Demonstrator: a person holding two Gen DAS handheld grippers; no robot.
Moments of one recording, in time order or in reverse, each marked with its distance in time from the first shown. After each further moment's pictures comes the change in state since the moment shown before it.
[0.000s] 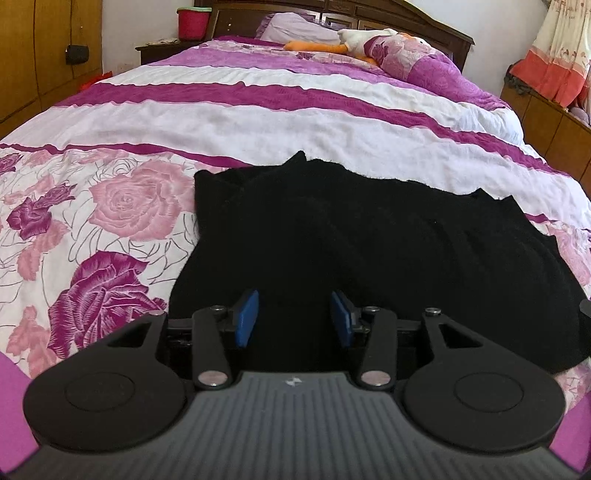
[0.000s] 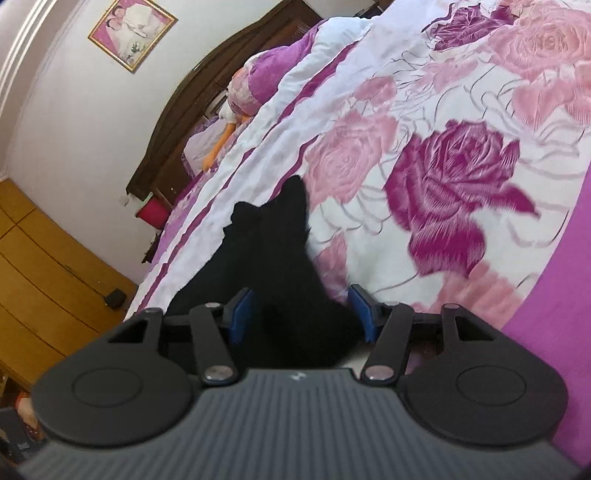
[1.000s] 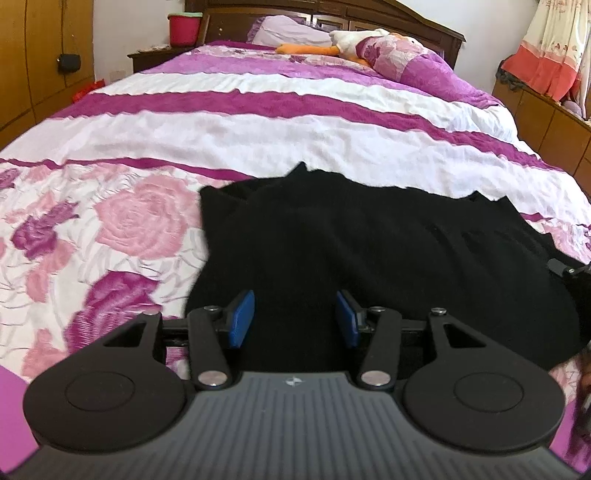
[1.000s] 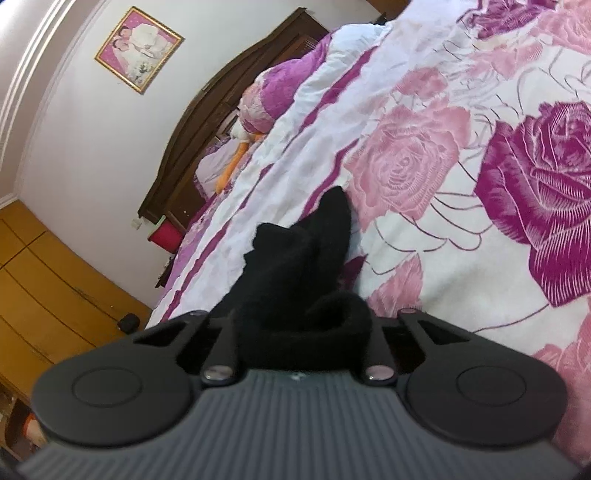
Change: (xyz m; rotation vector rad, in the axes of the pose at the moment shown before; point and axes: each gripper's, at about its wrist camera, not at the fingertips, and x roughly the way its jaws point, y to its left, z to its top) left arm -0.011 0.012 0.011 0.031 -0.010 -0.007; right arm 0.055 0.020 0.010 0.032 -0.072 0.062
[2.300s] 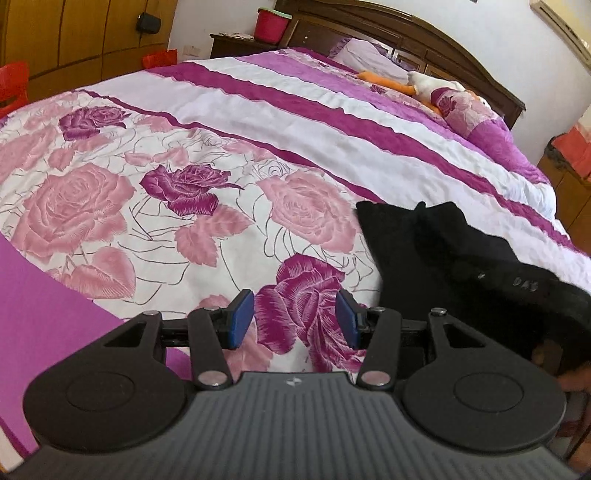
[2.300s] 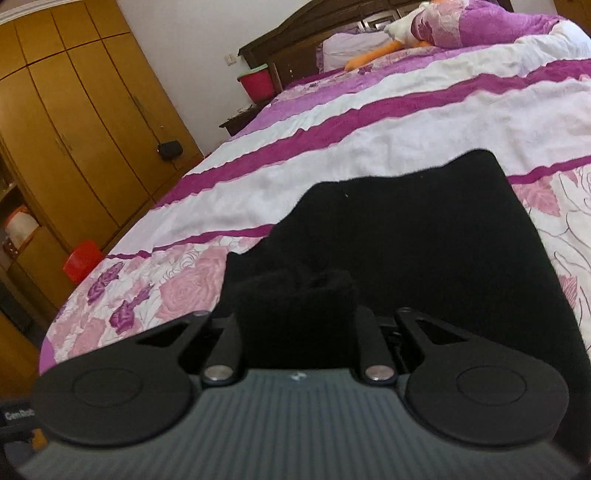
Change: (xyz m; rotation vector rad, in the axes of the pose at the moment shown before) left arm -0.048 0.134 -0.026 -0.282 -0.049 0.042; right arm 0.074 0.219 -0.147 -0.526 0.333 0.099
